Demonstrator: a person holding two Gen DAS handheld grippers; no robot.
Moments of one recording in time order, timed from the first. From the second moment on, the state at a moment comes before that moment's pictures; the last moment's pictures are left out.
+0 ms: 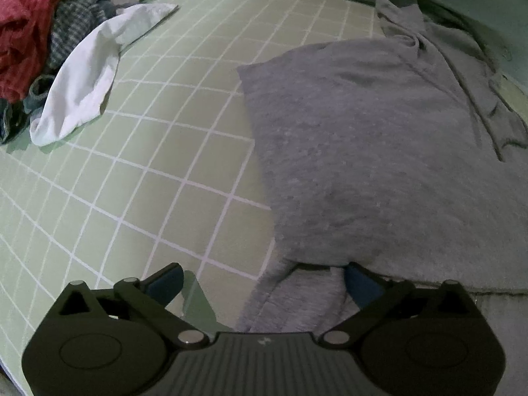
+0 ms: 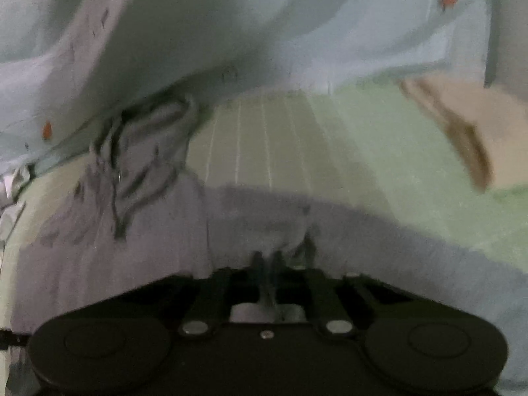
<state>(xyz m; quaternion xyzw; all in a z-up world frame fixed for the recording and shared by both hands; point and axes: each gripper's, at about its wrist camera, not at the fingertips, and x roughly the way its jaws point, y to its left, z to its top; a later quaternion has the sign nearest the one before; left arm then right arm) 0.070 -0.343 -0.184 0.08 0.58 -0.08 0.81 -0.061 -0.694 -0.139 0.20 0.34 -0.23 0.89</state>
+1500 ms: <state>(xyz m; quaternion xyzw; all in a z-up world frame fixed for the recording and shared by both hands) 0.087 -0.335 -0.187 0.04 0.58 -0.06 0.81 -0.127 -0.758 -0.066 0.18 0.20 -0.40 0.87</state>
